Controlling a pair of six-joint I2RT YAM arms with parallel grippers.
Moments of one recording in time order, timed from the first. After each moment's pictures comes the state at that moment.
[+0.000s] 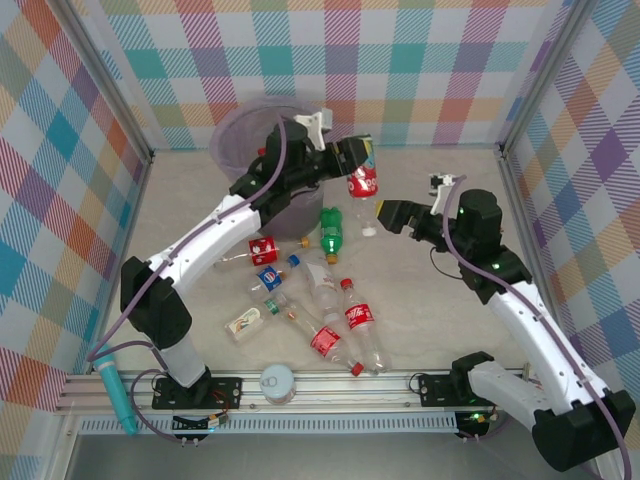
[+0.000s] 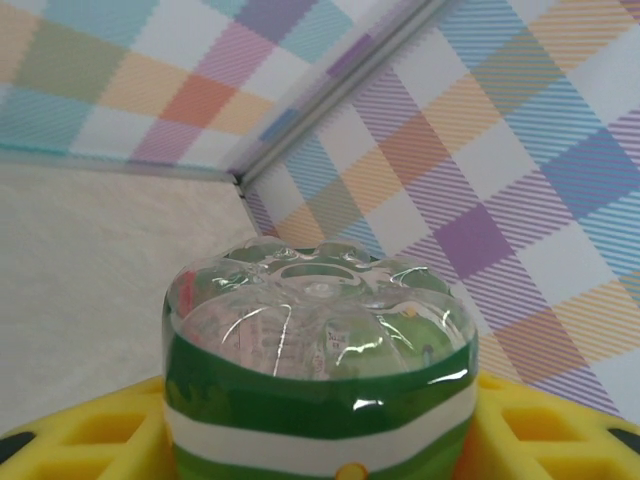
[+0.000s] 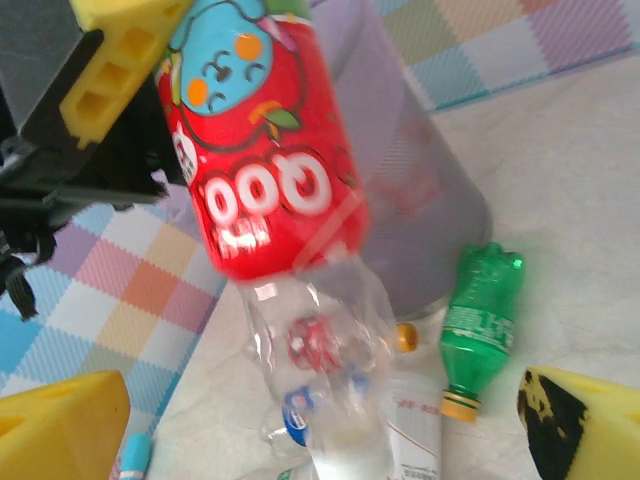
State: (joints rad) left arm -0.62 1.71 1.67 -0.13 0.27 -0.74; right arm 0.34 0.93 0.94 -0.30 -0.40 0.61
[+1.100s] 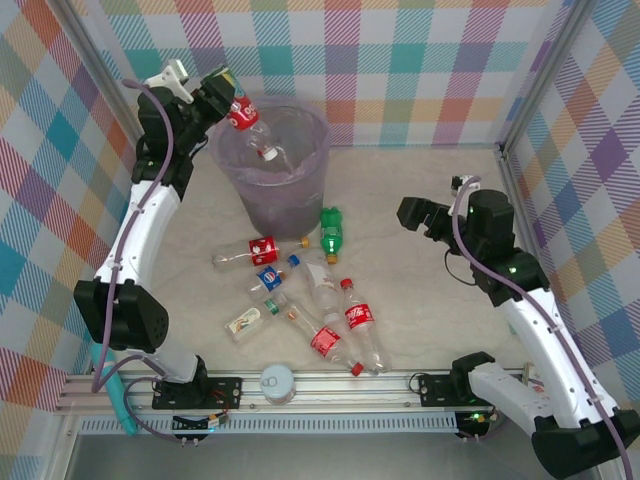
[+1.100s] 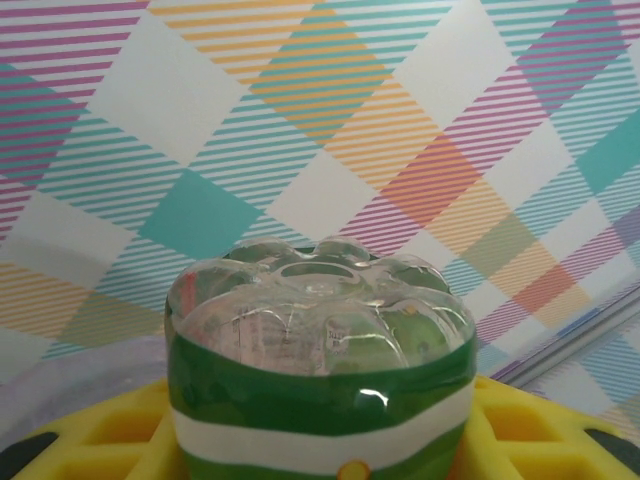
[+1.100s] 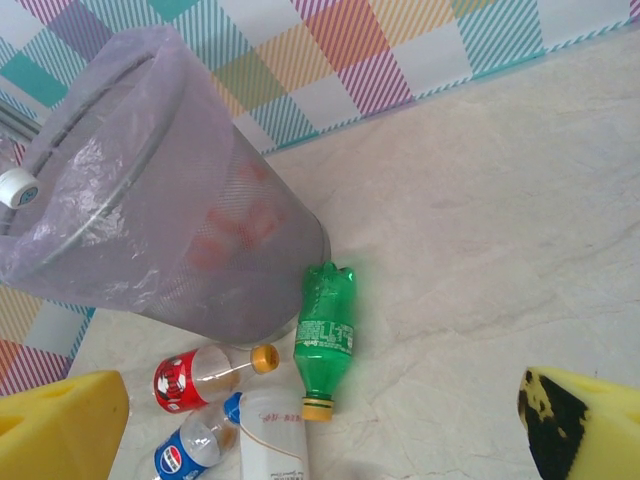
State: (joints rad) left arm -0.09 1.60 1.65 -0.02 0.26 -0.72; right arm 0.31 0.92 1.03 -0.53 -0.13 0.53
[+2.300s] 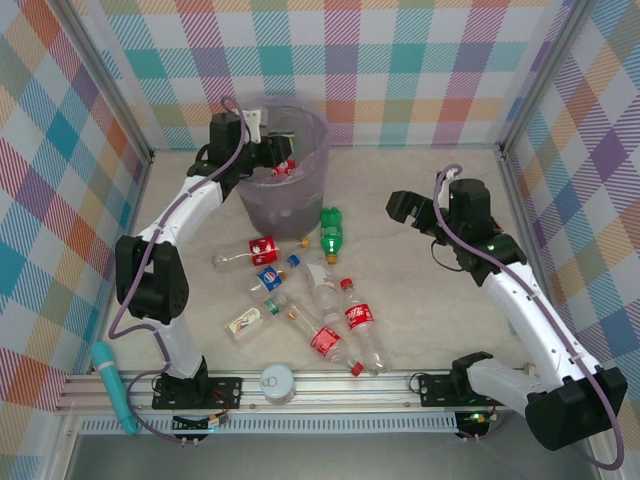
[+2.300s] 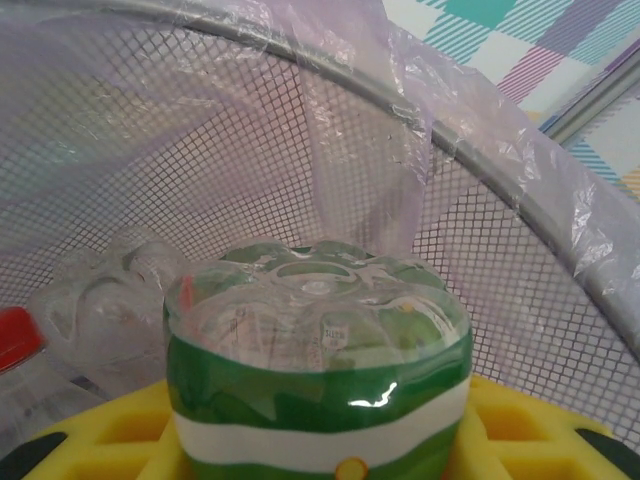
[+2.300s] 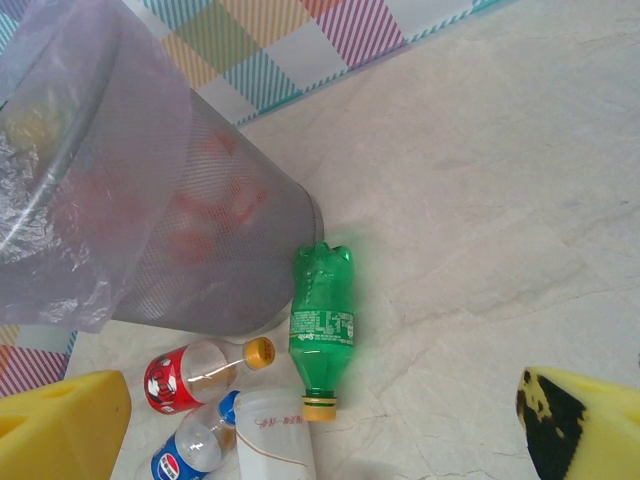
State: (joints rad) left arm -0.23 1.83 1.60 -0.17 0.39 -0.31; right arm 0.31 1.07 1.03 -0.47 -0.16 0.59
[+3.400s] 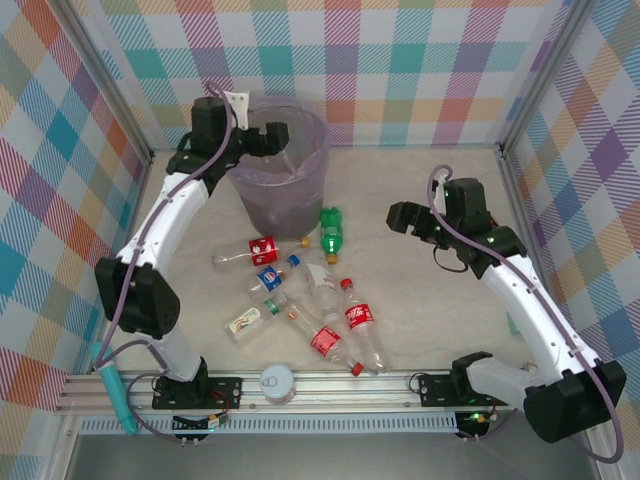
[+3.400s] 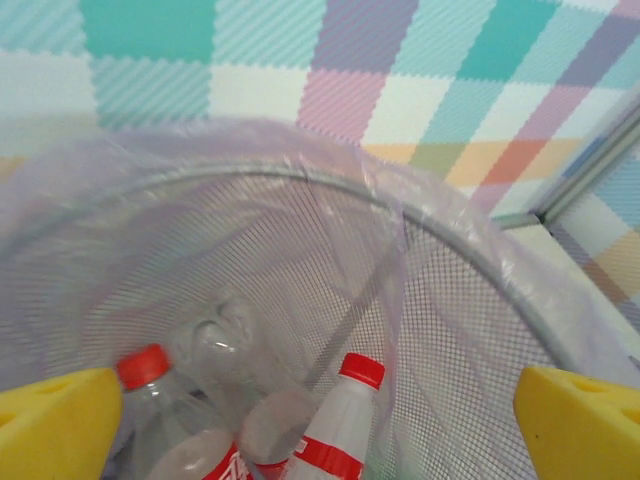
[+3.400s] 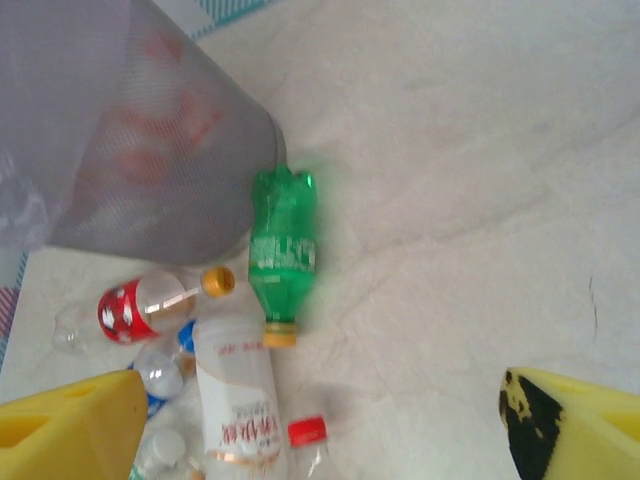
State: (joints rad) left arm -0.23 1.68 1.71 -0.38 0.21 -0.19; right arm 0.34 1.10 1.09 -0.70 -0.19 0.51
